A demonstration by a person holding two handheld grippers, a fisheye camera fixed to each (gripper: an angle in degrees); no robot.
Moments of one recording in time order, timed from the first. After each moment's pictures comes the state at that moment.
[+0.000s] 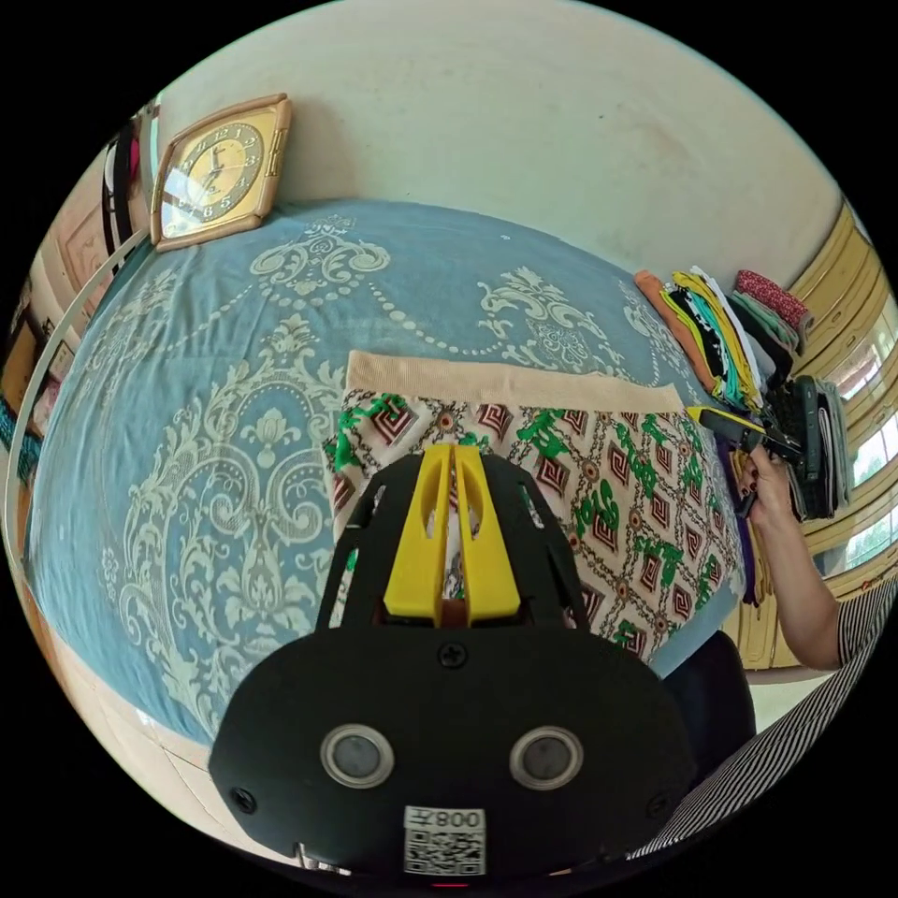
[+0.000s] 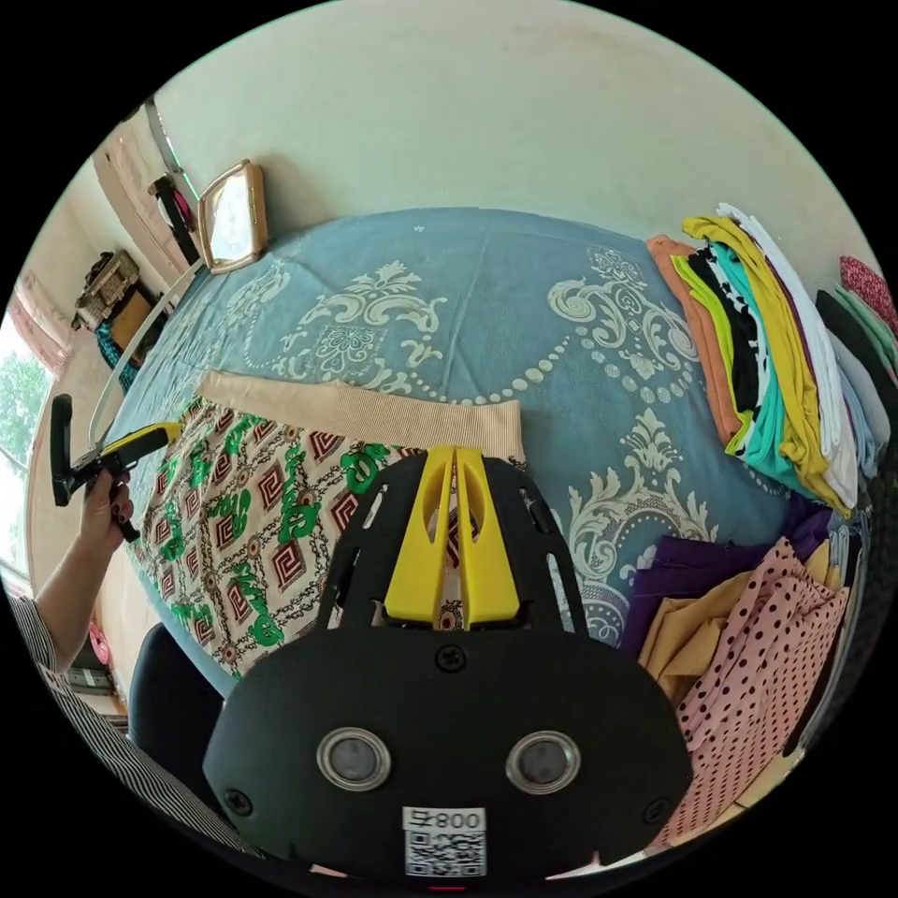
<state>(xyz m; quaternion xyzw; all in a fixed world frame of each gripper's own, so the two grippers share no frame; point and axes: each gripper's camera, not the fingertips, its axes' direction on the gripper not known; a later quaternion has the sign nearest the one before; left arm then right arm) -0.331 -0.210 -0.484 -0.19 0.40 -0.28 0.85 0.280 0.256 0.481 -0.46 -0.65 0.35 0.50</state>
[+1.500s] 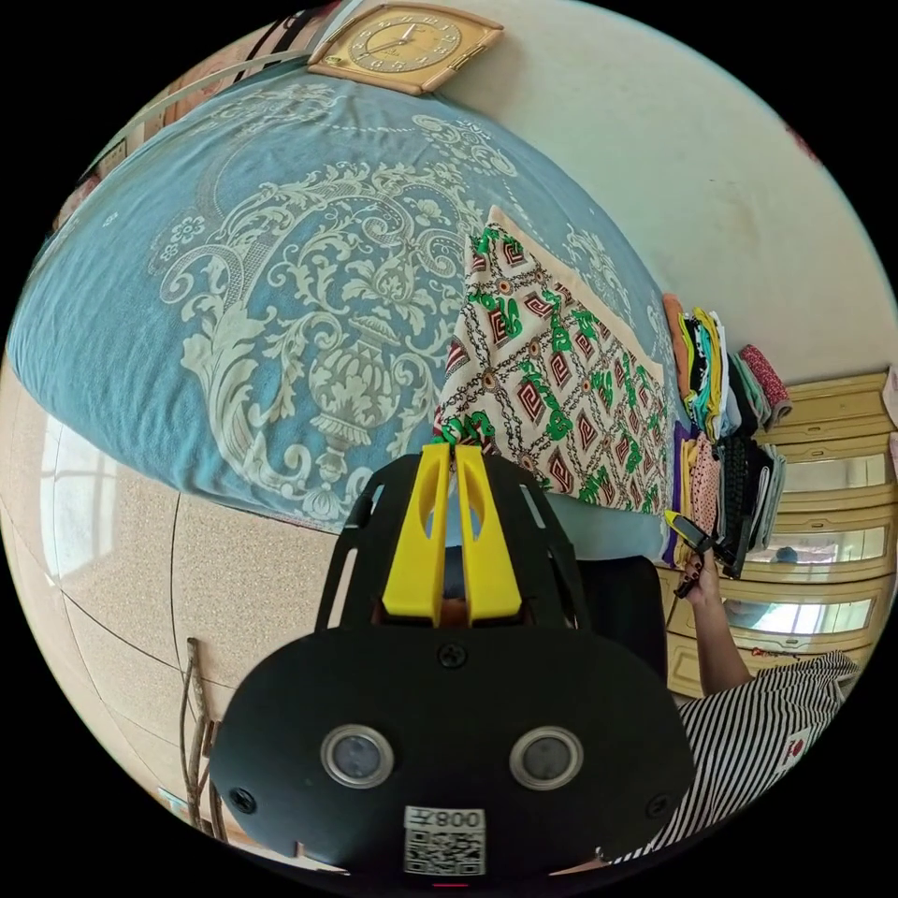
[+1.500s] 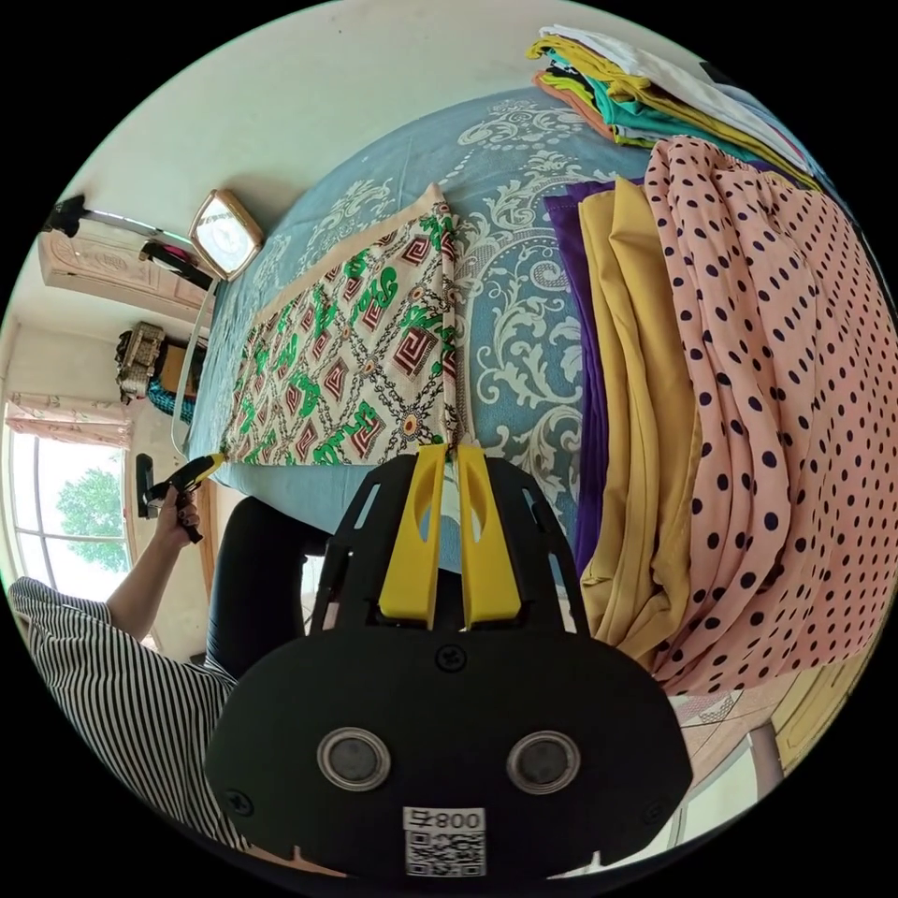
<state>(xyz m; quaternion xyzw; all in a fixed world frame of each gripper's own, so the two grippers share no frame) -0.329 0.000 -0.545 -0.31 0.46 -0.41 0.72 0.432 0.492 0.328 -0.54 -0.67 0.41 0.29</state>
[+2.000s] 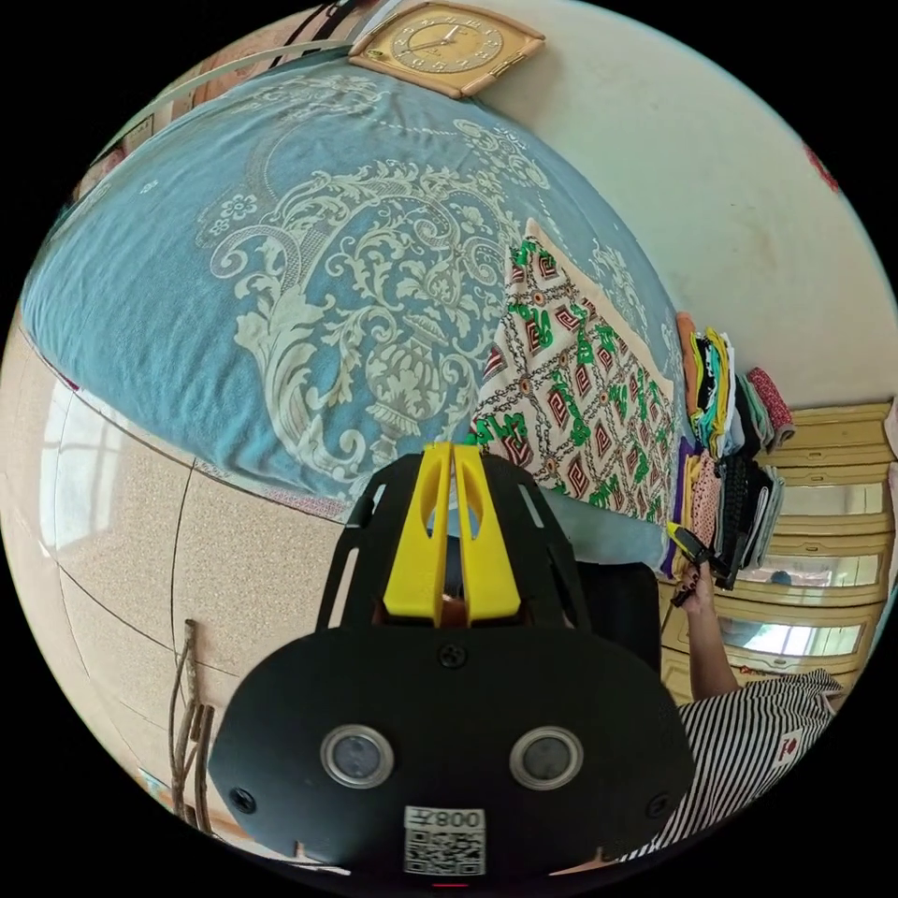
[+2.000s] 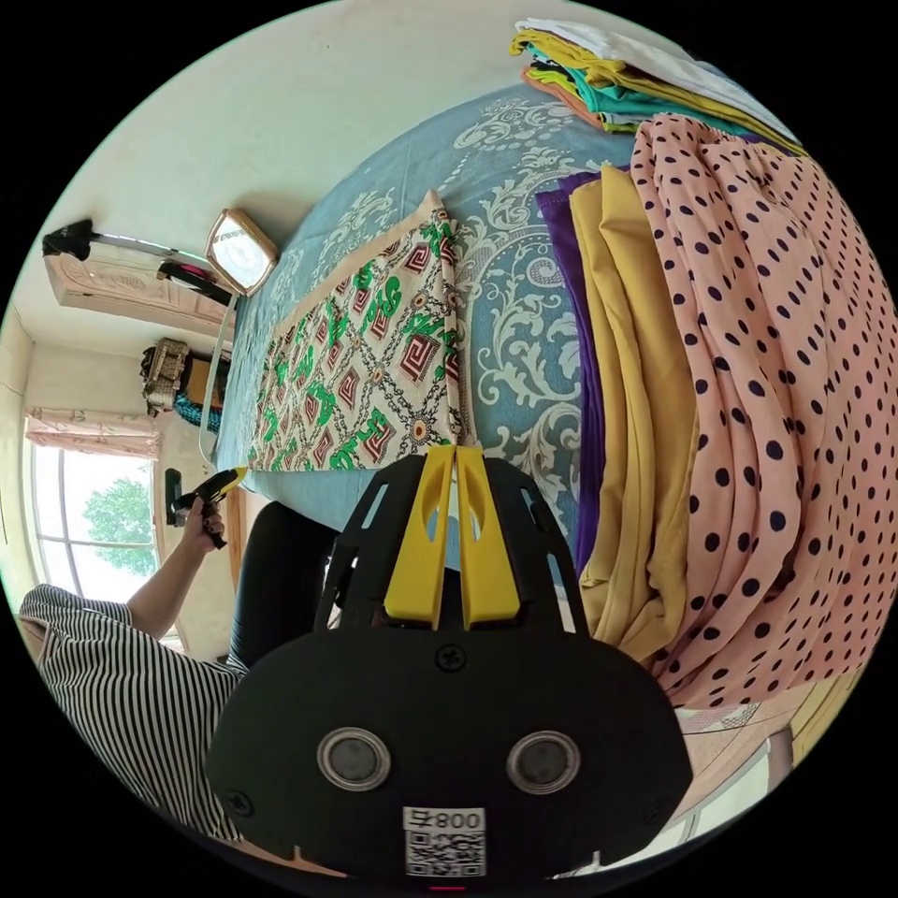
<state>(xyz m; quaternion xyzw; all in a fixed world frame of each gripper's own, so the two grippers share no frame) -0.272 0.000 -0.570 -0.31 0.45 -0.43 0.71 0.455 0.535 0.337 -0.53 -0.68 0.44 0.25</state>
